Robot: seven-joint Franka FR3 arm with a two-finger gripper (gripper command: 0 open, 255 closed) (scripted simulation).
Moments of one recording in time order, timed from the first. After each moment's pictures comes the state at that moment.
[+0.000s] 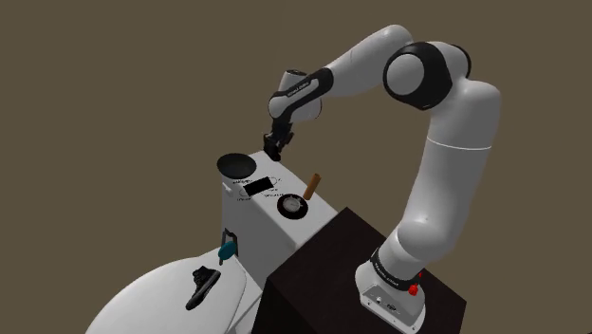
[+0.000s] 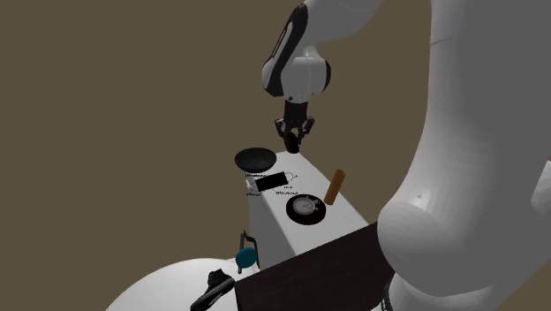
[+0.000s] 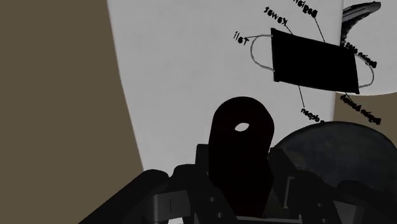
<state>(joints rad) -0.04 0.33 -0.11 -2.08 0.08 2.47 -0.03</state>
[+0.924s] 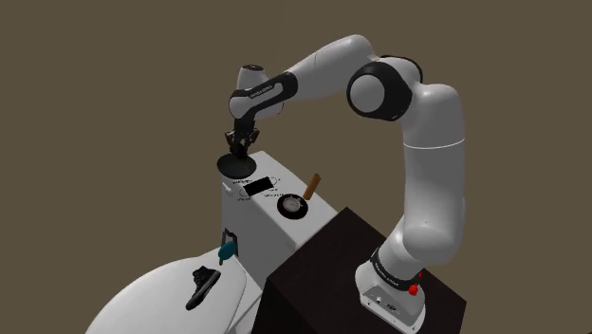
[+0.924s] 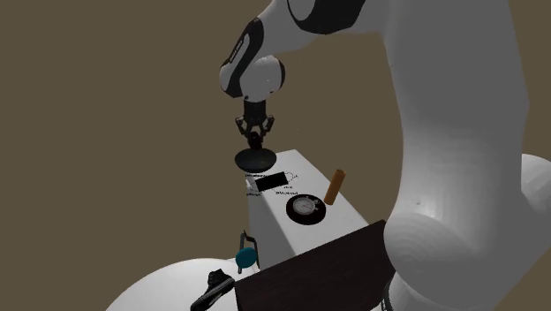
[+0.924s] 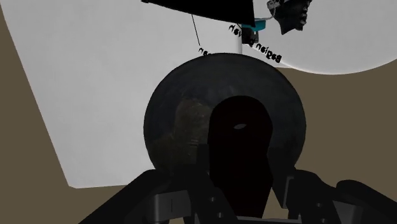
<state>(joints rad) 0.09 0.55 -0.07 -1.73 0.05 2.36 0.18</state>
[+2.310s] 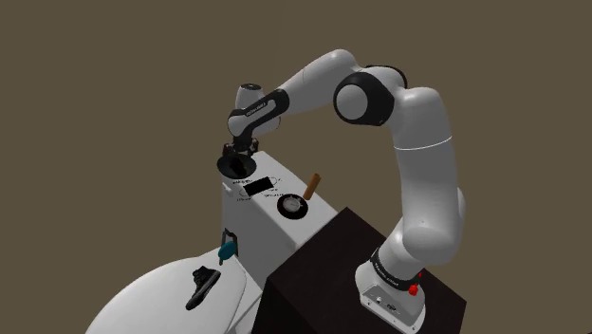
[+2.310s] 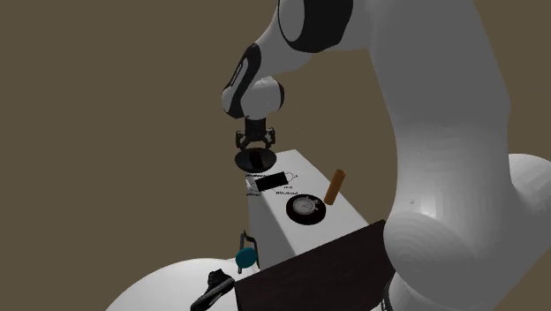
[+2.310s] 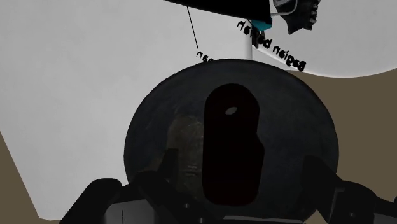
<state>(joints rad) 0.09 0.66 -0.06 -1.73 0.06 2.47 0.17</state>
